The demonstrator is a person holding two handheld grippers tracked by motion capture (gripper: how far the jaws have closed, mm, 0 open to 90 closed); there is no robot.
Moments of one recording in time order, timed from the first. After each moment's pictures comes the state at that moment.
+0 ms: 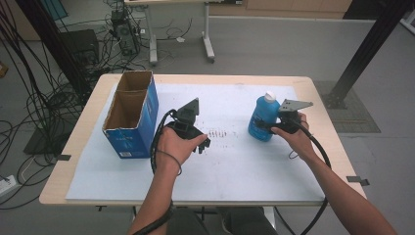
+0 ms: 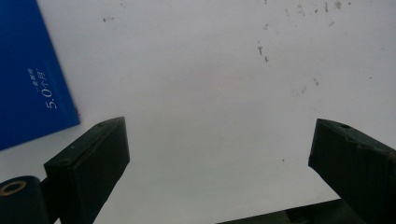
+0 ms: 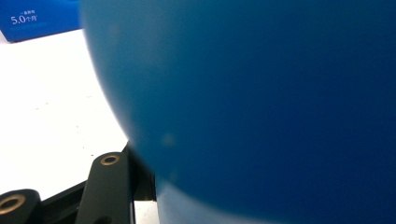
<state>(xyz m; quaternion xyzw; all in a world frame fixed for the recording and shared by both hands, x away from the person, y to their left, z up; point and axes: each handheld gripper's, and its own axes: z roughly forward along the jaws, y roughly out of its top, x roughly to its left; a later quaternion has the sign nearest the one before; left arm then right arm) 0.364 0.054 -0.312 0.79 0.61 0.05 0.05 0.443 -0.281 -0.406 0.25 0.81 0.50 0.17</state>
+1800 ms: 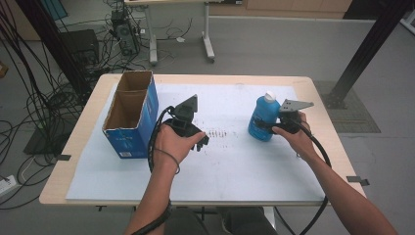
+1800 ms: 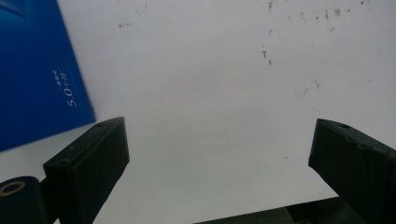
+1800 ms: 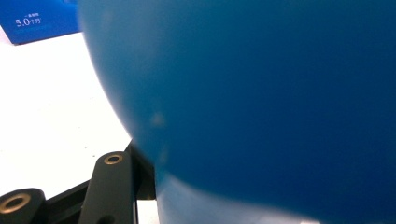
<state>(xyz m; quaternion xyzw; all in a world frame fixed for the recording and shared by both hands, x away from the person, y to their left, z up) 0.362 0.057 -0.299 0.79 0.61 0.06 0.05 0.444 -0.282 -0.407 0.25 0.80 0.51 0.17</state>
